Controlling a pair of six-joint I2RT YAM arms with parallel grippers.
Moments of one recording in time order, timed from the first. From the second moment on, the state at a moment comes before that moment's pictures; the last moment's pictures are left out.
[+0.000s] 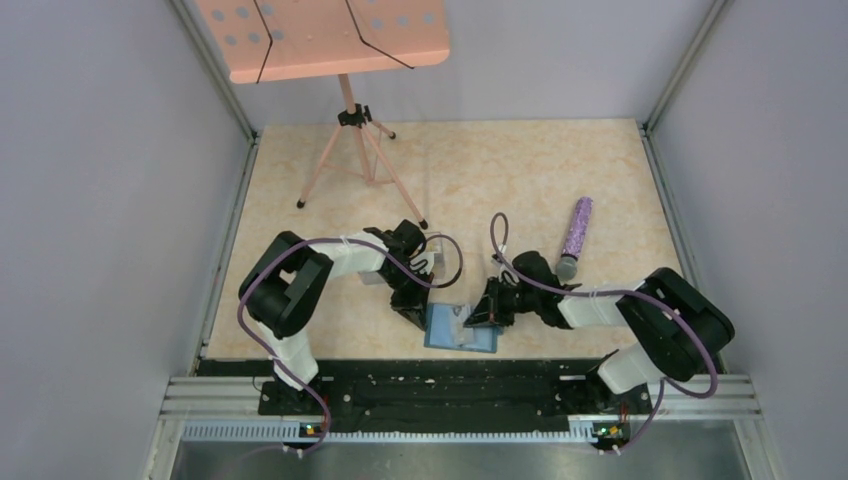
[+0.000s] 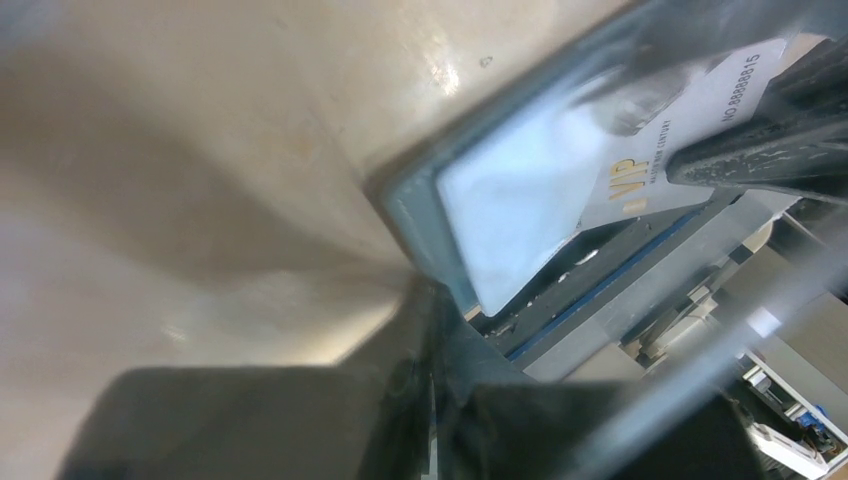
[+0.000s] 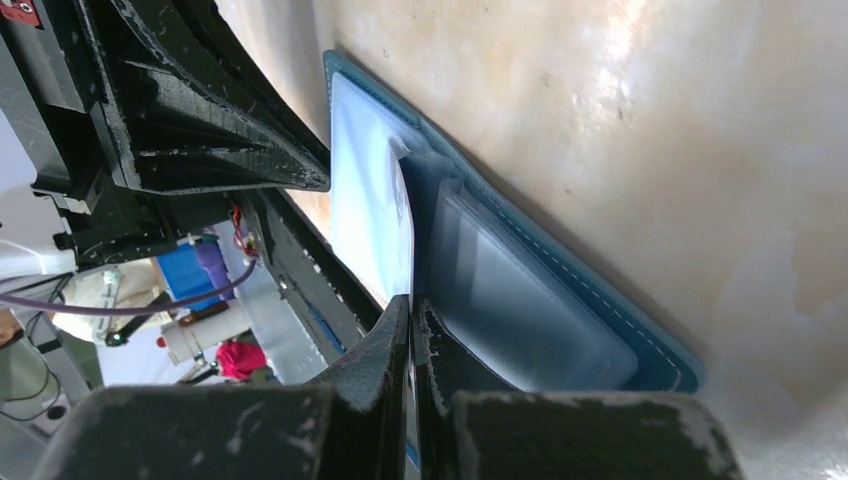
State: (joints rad) left arm -0.64 1.80 0.98 -0.63 0.59 -0.31; right arm 0.63 1.46 0.36 0.36 -0.60 0.91
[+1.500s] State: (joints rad) left arm -0.64 1.80 0.98 -0.63 0.59 -0.31; right arm 0.81 1.50 0.70 -0.13 -0.32 0.88
